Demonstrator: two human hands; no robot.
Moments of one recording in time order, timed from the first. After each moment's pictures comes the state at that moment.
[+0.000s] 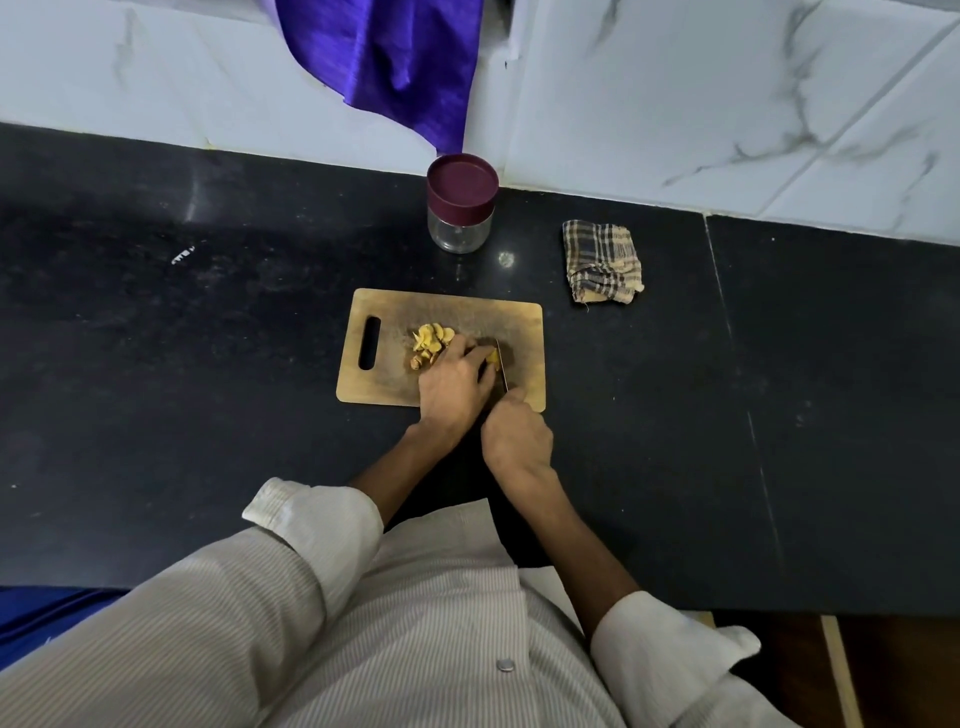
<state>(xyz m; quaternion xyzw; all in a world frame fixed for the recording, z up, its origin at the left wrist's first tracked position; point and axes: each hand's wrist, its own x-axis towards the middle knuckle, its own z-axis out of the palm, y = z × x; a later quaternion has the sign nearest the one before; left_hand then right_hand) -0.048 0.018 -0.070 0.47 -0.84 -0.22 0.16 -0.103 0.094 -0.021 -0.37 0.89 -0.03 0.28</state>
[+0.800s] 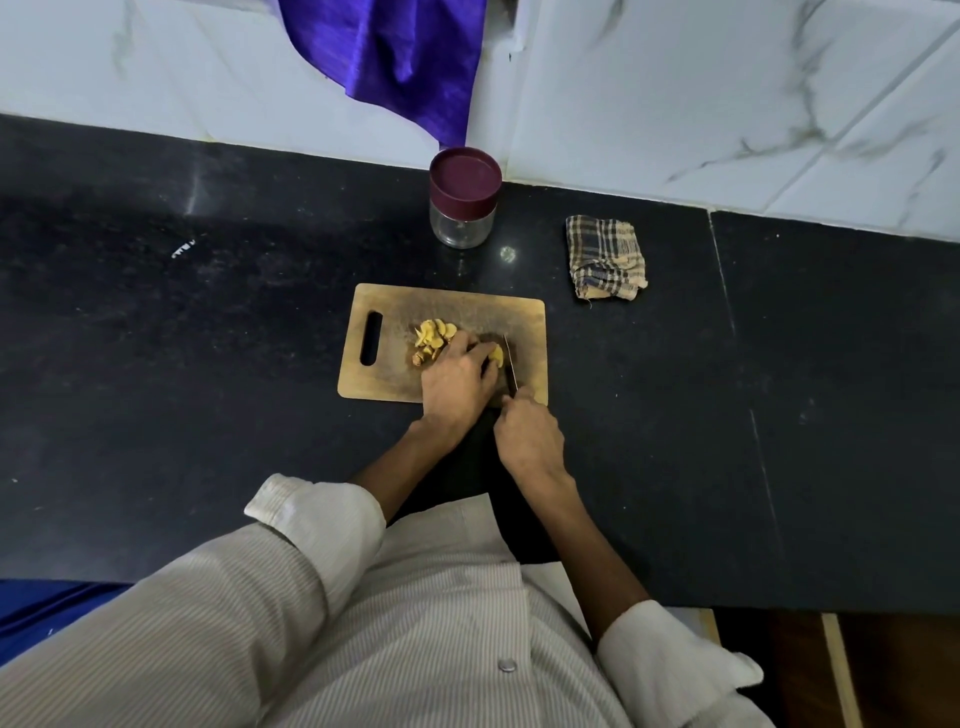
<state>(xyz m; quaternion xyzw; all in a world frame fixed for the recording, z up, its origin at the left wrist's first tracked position) -0.049 0.020 -0.067 0.47 -0.83 -0.23 0.17 -0.114 0.105 -0.019 -0.38 0.87 -0.09 0.29</state>
